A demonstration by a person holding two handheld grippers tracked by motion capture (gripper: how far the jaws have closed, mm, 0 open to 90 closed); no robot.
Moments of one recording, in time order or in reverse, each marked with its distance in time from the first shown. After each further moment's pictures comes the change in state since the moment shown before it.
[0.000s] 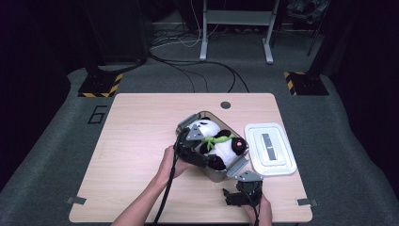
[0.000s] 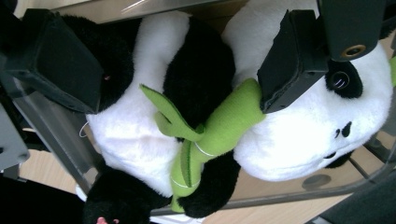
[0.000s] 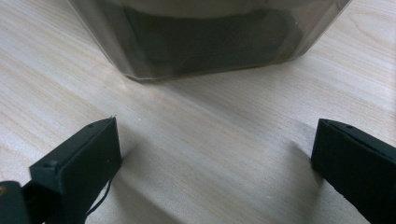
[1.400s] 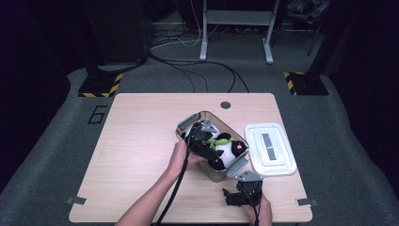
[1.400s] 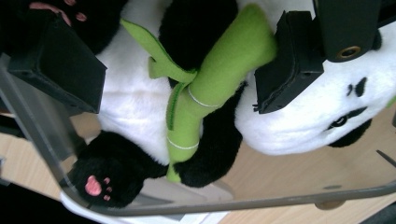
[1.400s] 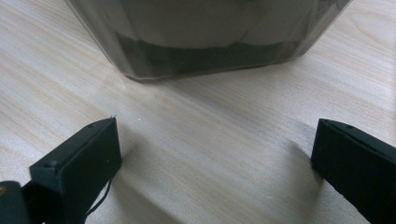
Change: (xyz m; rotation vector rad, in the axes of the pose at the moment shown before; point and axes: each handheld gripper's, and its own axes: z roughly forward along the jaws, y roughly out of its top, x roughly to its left) left arm 0.004 0.026 0.024 0.091 -0.019 -0.042; right arm 0.000 0.000 0.000 0.000 0.000 0.000
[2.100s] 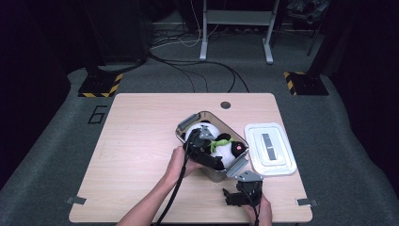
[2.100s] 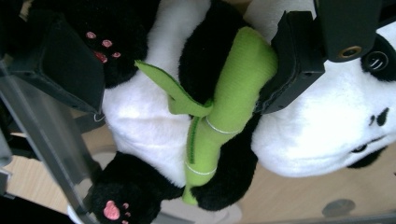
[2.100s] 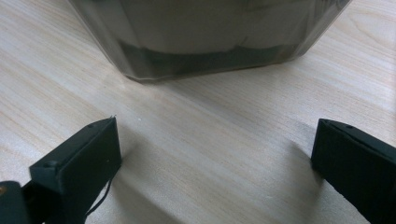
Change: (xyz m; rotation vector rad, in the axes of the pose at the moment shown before) left arm -0.014 -0.016 0.004 0.041 0.024 0.026; right arm 0.000 0.000 0.000 0.000 0.000 0.000
